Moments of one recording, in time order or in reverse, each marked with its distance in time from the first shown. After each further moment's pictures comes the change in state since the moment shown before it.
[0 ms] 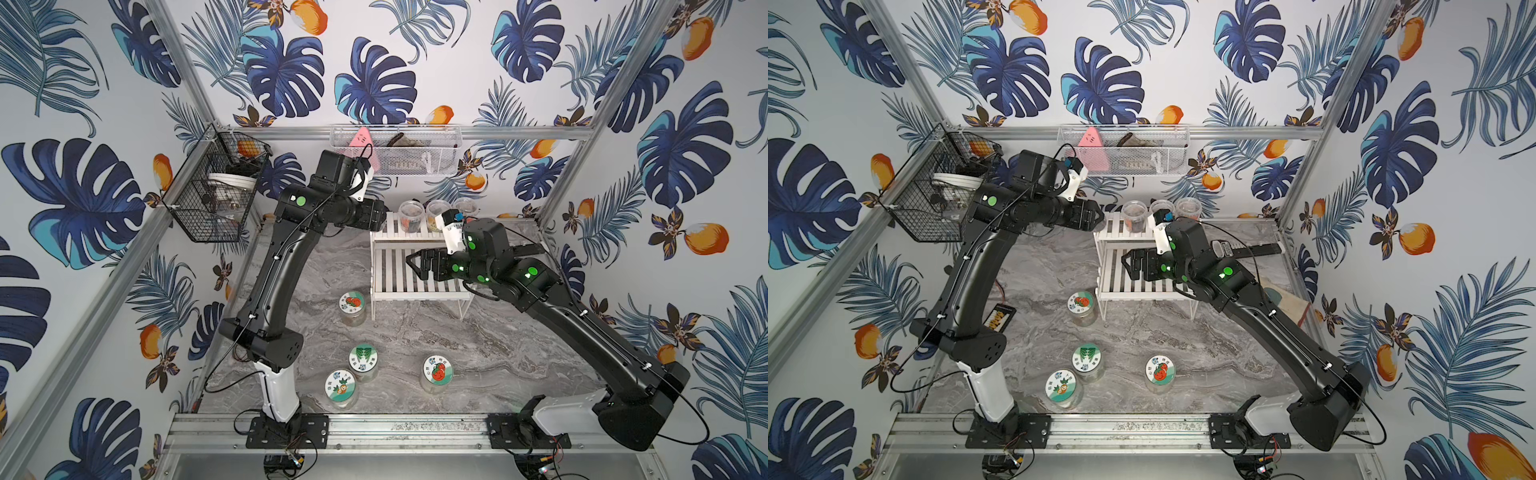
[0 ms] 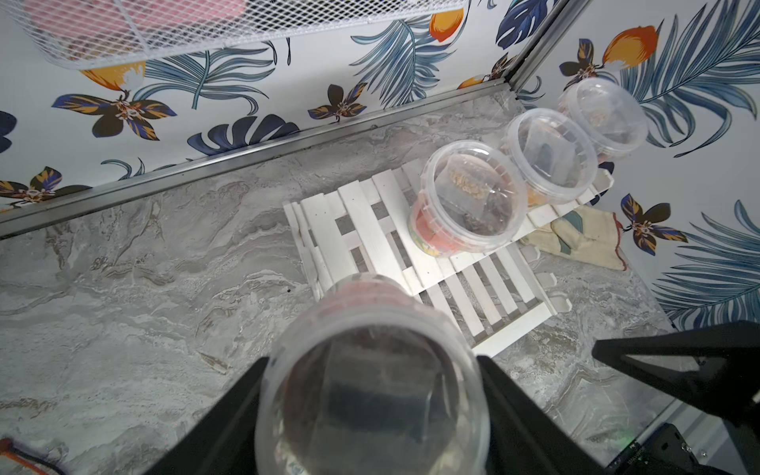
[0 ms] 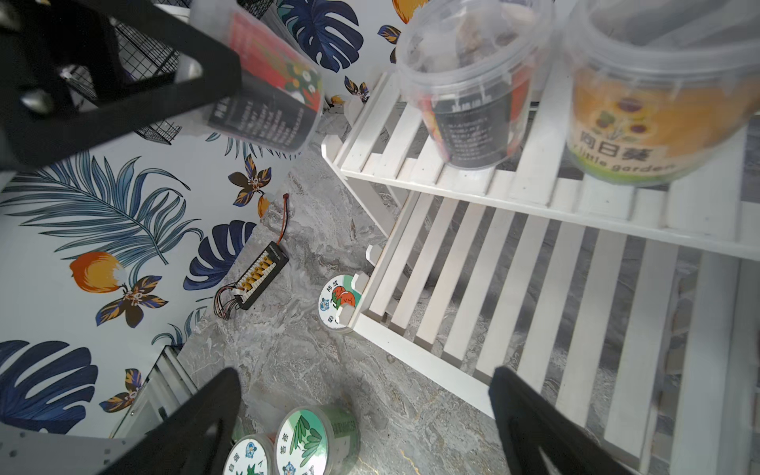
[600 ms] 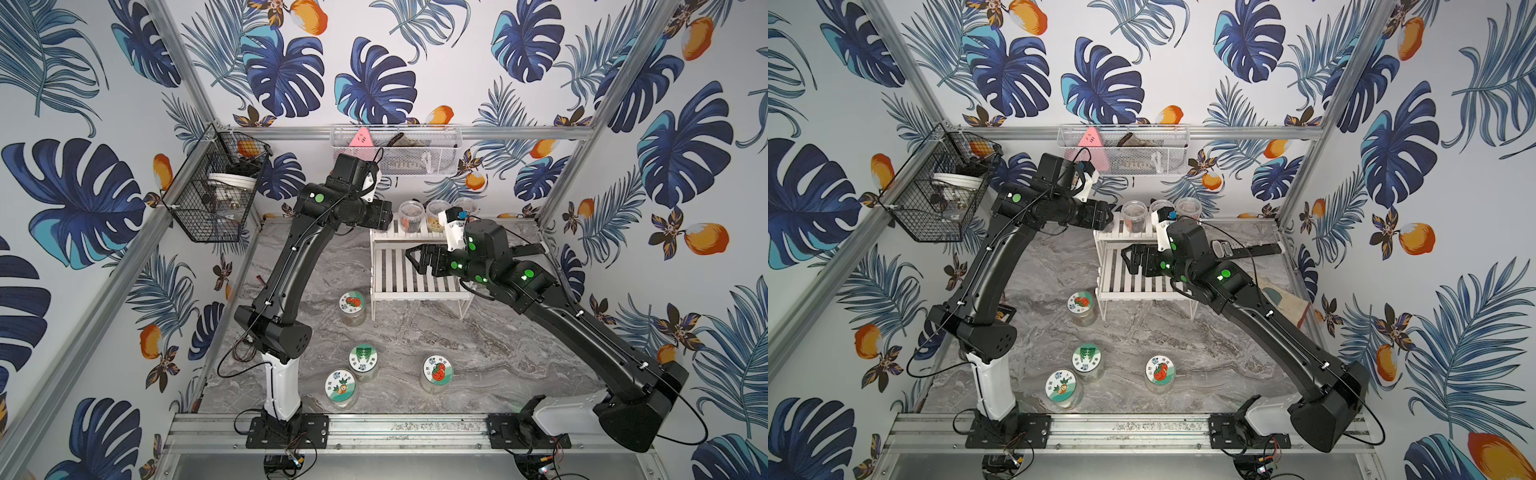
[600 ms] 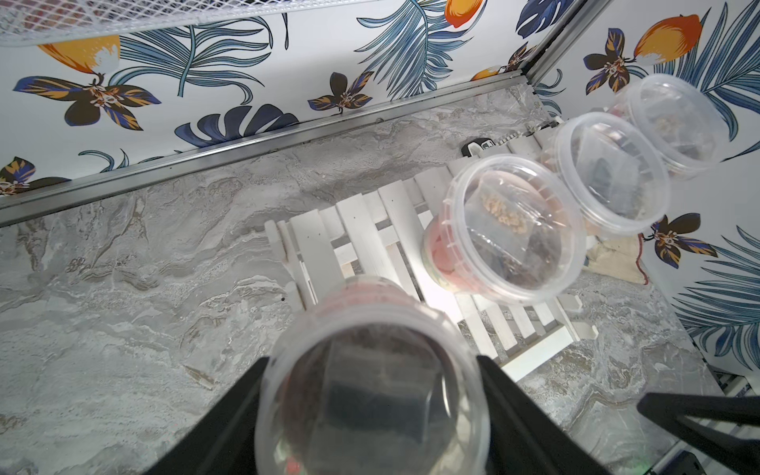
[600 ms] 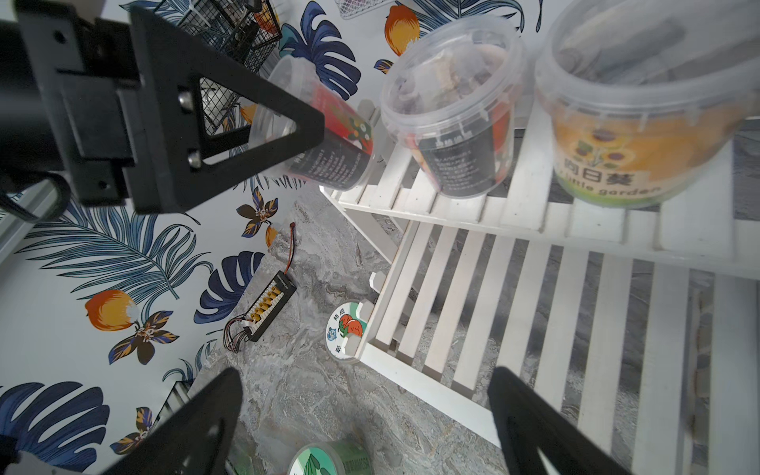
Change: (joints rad) left arm -0.009 0.084 0.005 0.061 -0.023 -0.031; right arm -0.004 -0.006 -0.053 0.108 0.026 0.050
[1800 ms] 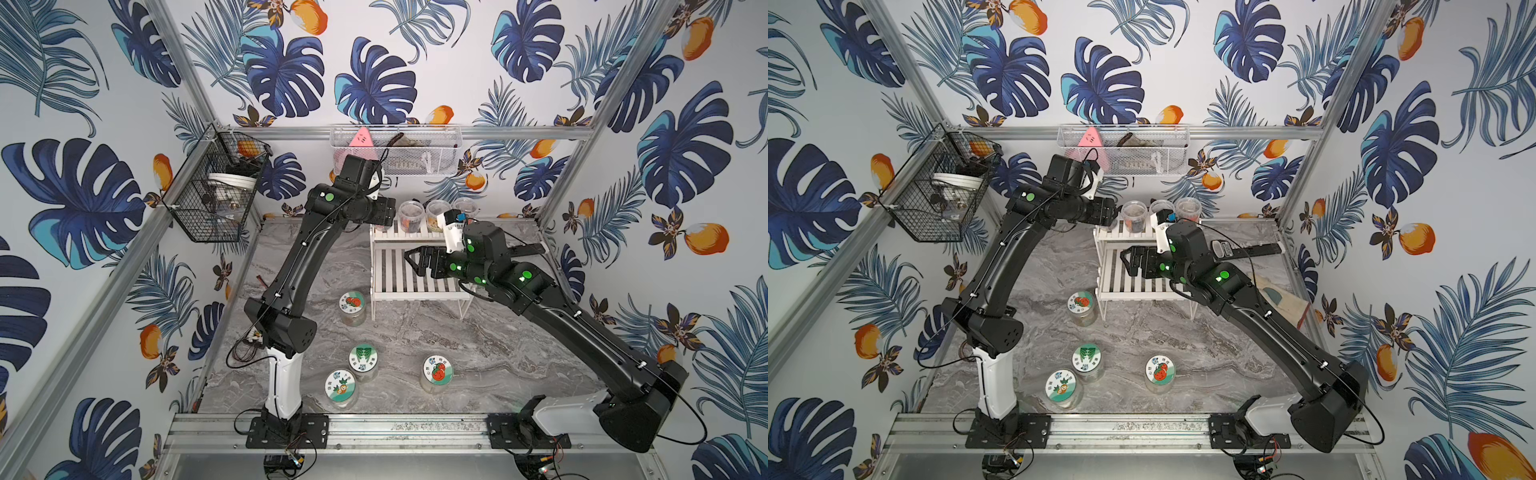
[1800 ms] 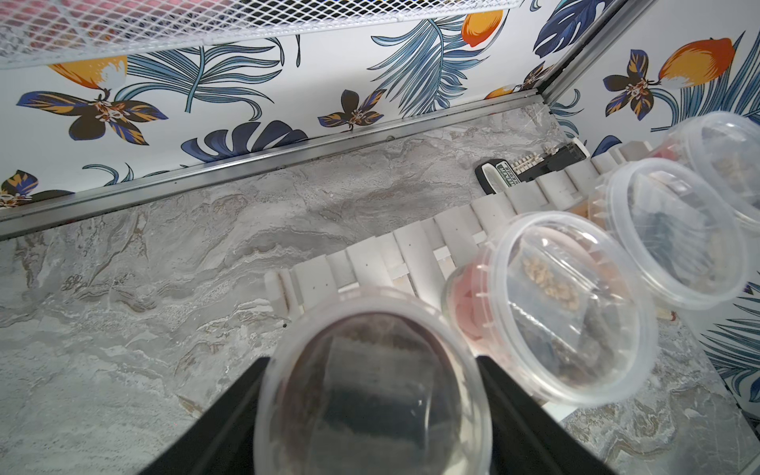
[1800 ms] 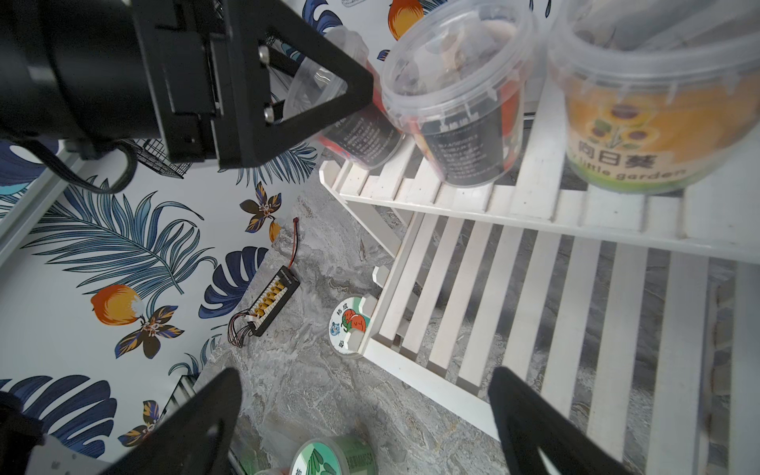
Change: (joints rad) left arm -0.002 0.044 -0.010 0.082 -0.040 -0.021; right arm 0.000 -0.002 -0.021 0.012 -0.019 0.007
